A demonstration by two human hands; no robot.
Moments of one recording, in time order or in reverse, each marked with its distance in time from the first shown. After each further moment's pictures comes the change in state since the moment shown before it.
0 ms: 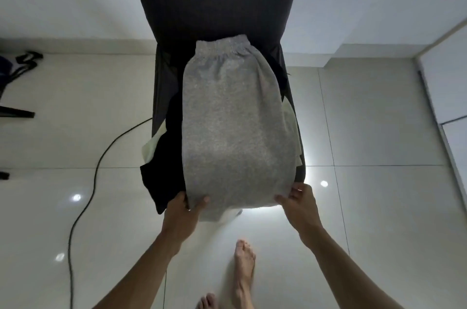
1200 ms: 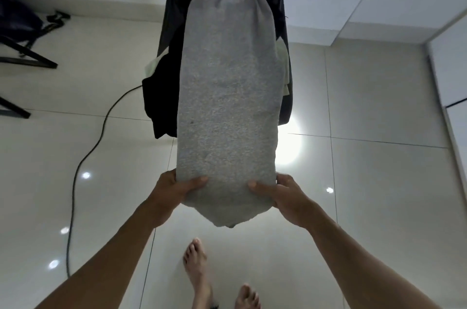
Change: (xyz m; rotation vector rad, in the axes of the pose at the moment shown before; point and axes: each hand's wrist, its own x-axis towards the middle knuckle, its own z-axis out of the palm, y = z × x) left_hand -0.129 -0.115 0.029 -0.307 -0.217 0.068; right_hand -0.087 0.135 -0.039 0.213 -0.678 -0.161
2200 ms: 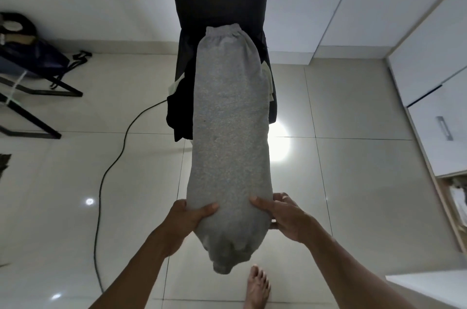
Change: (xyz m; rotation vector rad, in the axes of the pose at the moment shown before) left_hand -0.193 0.025 0.012 0.026 -0.033 -0.134; right_hand -0.160 -0.004 0.071 0.038 0.043 0.152
